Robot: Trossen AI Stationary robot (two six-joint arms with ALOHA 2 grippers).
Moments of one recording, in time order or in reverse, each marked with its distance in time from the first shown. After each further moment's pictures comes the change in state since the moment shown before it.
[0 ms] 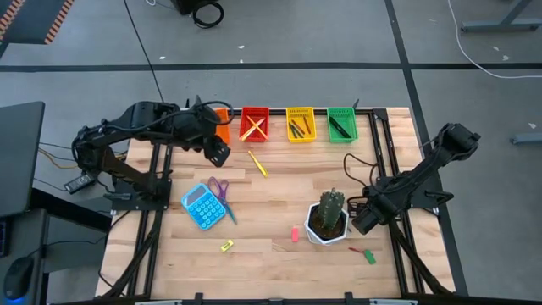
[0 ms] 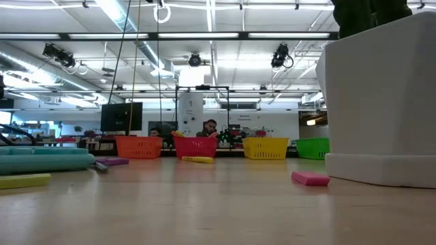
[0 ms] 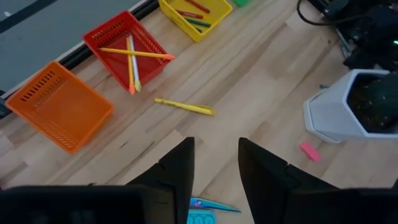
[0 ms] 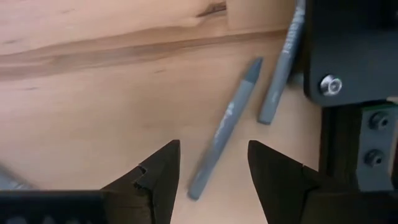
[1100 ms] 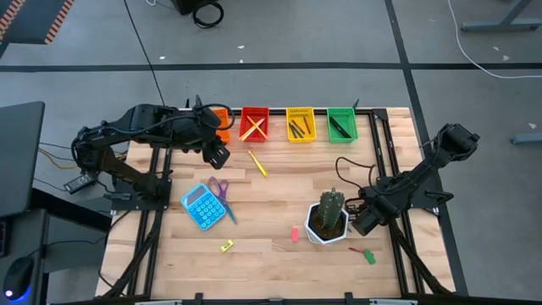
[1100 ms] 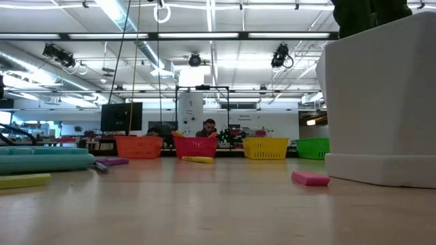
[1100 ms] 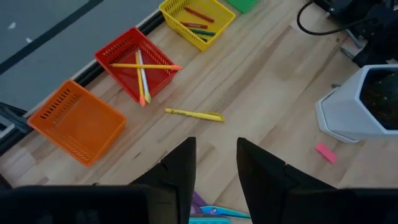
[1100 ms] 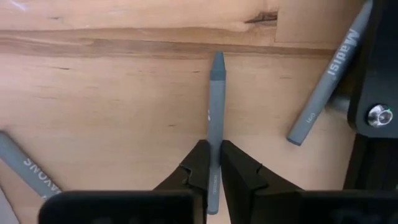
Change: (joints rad) left arm -0.034 0.000 0.000 -0.001 -0.077 0.050; right arm 0.001 0.025 -0.025 0.063 0.078 -0.147
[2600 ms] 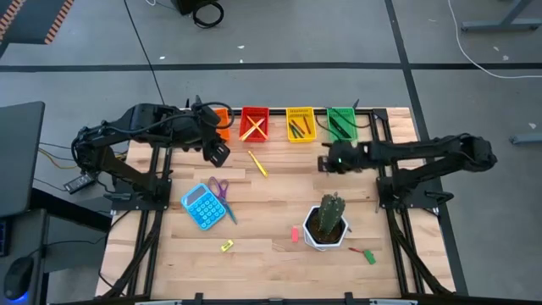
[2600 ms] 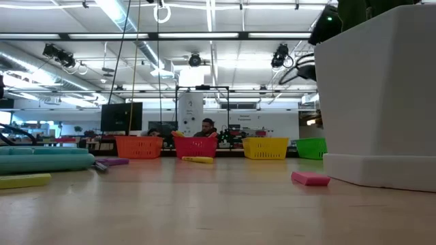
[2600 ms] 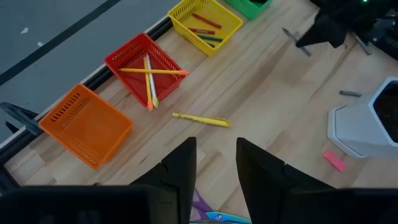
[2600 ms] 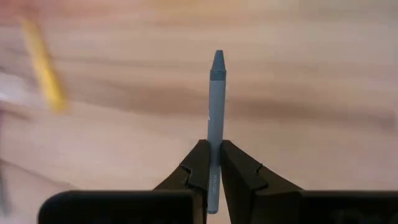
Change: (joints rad) left arm 0.008 0.000 0.000 0.001 -0.031 0.001; right arm -0.845 -0.169 0.105 0.340 0.129 -0.933
